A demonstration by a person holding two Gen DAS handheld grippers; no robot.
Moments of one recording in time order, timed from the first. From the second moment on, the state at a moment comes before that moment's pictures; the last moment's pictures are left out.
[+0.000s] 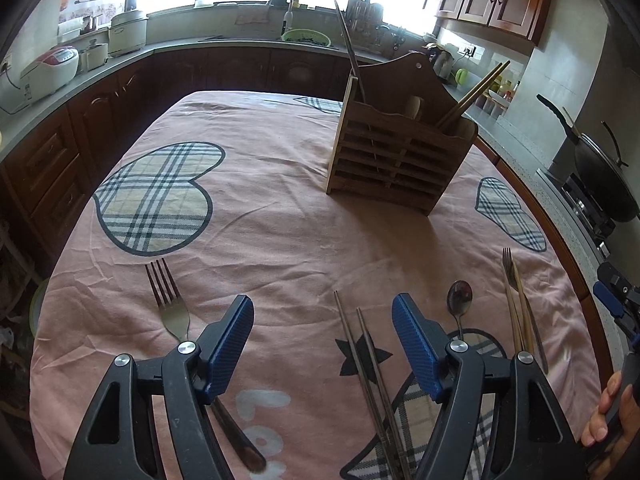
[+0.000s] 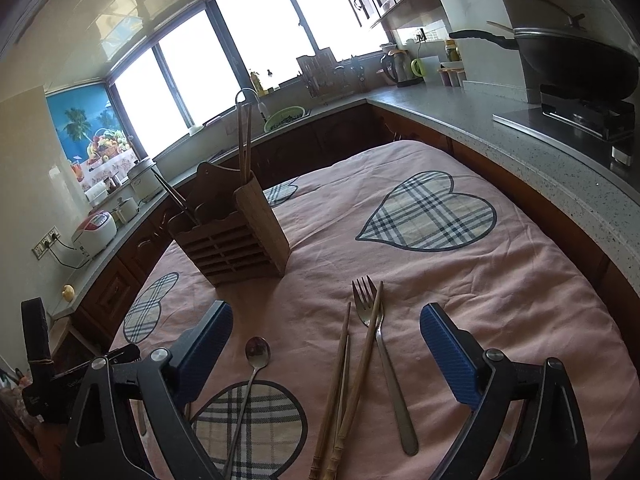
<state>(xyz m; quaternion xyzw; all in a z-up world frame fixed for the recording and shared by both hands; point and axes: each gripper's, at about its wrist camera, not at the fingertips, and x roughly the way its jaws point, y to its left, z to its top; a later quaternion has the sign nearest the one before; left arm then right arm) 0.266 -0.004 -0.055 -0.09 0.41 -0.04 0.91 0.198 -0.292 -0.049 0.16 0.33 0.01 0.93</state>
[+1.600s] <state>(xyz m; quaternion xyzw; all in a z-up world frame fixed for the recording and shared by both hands) 0.329 -0.024 -0.096 -0.07 0.47 -0.09 0.87 0.281 -0.295 -0.096 0.12 0.42 0.01 0.90</state>
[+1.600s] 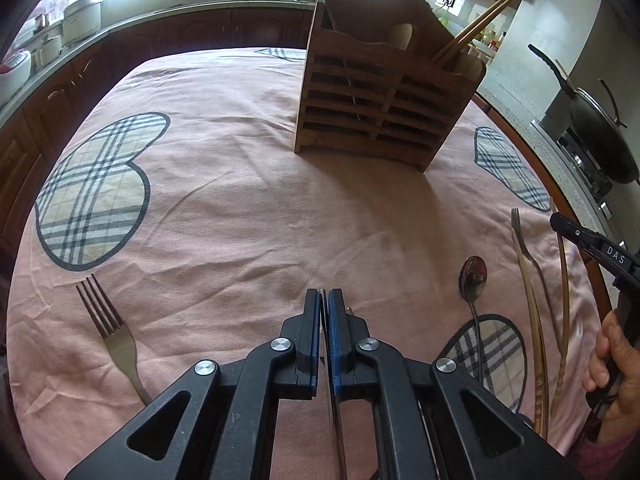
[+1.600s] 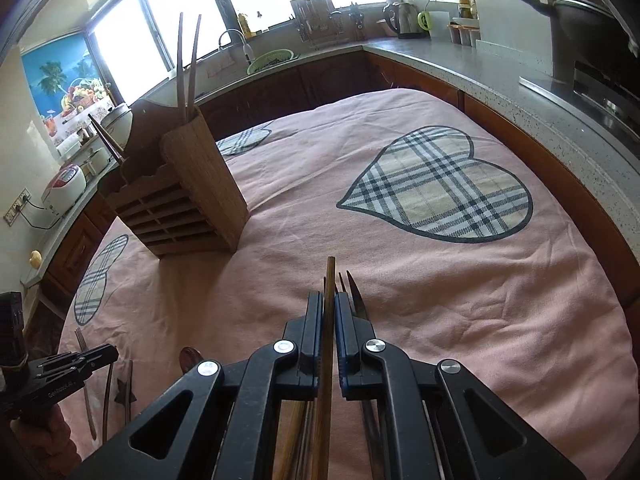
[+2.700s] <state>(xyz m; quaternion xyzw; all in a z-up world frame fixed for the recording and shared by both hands) 0.191 0.044 0.040 -0.13 0.30 -0.09 0.94 0.211 -0.250 0.025 0.10 0.29 0.06 0.95</state>
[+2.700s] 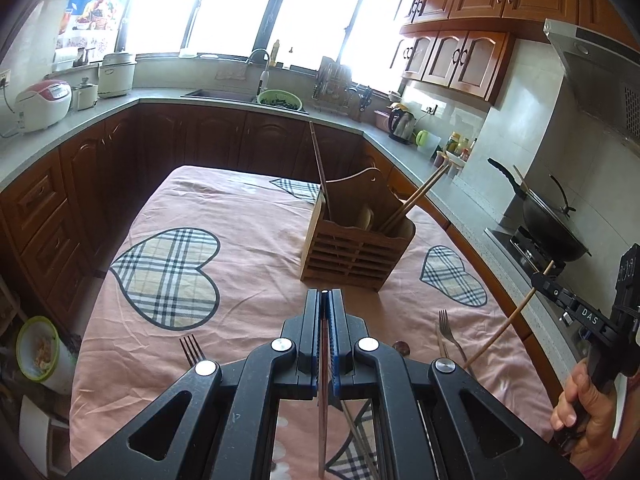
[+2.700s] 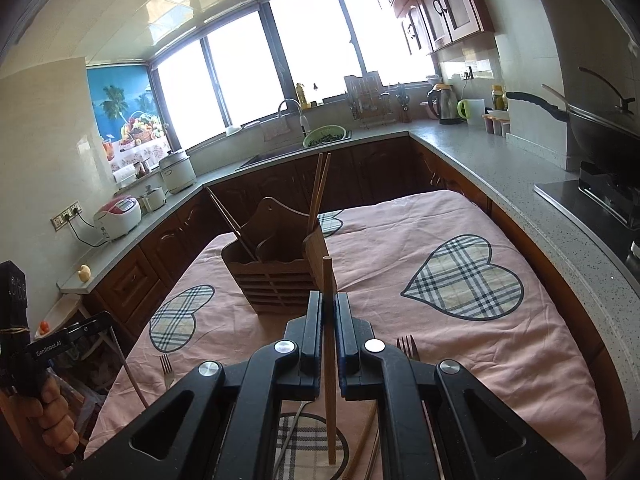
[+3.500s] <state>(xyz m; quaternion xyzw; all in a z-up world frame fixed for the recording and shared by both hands) 0.201 0.058 0.065 -0.14 0.25 -0.09 0.95 0.216 -0.238 0.042 0.10 0.27 0.08 0.95</state>
